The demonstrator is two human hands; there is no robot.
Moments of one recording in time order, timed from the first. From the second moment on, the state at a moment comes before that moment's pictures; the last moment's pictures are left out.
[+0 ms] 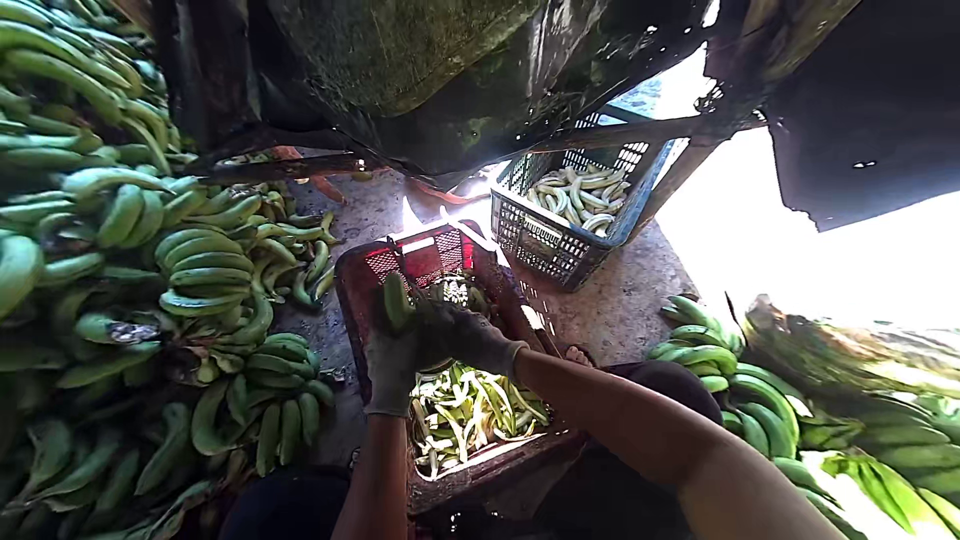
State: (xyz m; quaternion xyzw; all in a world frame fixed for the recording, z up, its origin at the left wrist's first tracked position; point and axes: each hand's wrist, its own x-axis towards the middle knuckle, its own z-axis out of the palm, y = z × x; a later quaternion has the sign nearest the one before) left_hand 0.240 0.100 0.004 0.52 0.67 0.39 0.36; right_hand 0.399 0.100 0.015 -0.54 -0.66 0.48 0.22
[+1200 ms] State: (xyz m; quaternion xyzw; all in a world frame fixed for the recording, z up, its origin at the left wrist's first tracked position) left_hand 0.162 0.117 0.063 0.53 0.40 0.50 0.55; right_hand 0.424 0.113 0.062 -0.46 -0.74 0.44 0.23
